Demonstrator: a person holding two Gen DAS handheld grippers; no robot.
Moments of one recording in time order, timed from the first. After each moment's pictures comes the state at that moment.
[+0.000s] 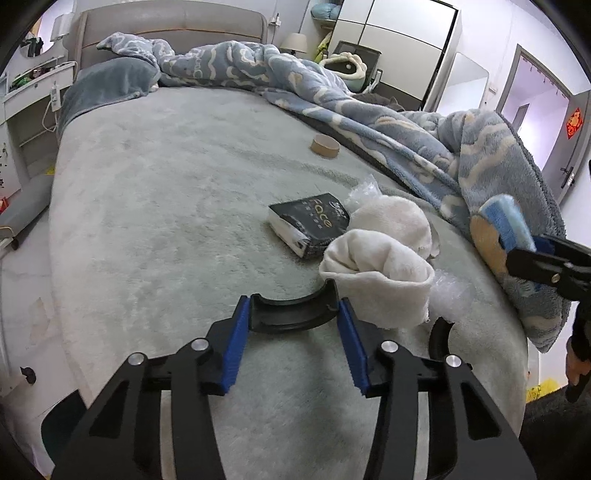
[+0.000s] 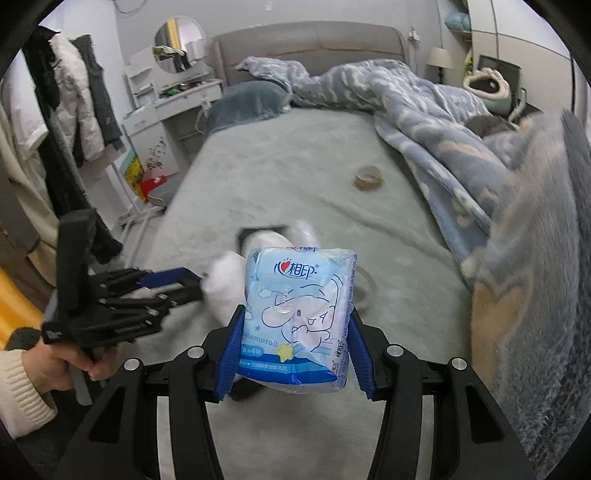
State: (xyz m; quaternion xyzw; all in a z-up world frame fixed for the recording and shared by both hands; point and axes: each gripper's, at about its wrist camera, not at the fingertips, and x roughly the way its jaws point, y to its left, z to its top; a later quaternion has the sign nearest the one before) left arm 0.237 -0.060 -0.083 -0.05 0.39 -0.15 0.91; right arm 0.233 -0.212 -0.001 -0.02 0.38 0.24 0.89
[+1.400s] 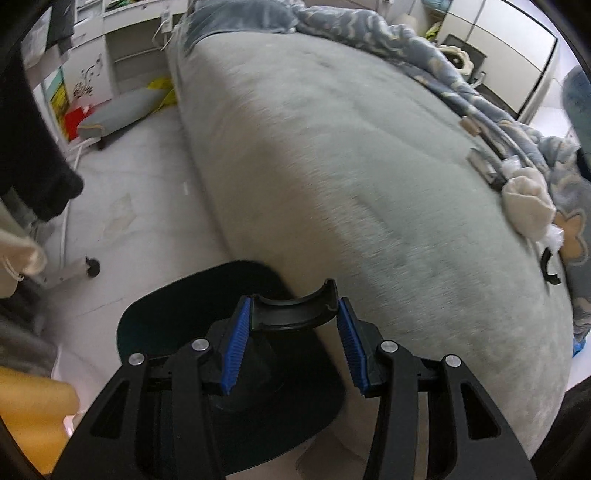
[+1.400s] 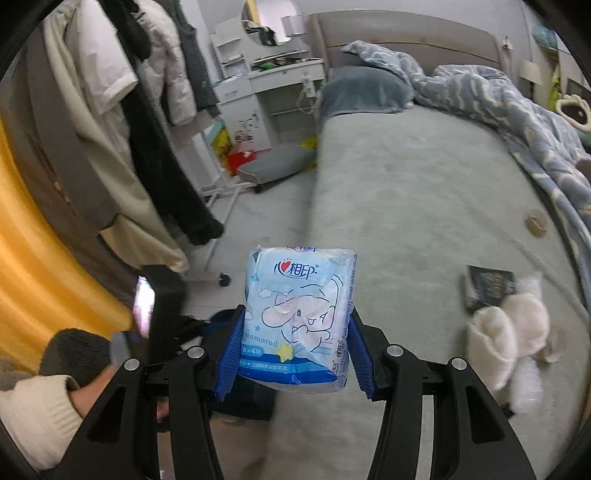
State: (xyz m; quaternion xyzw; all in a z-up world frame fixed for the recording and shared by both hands) left arm 0.142 0.122 -0.130 -0.11 0.49 0.01 0.87; right arm 0.192 0.003 0.016 -0.05 0.40 0.38 0.83
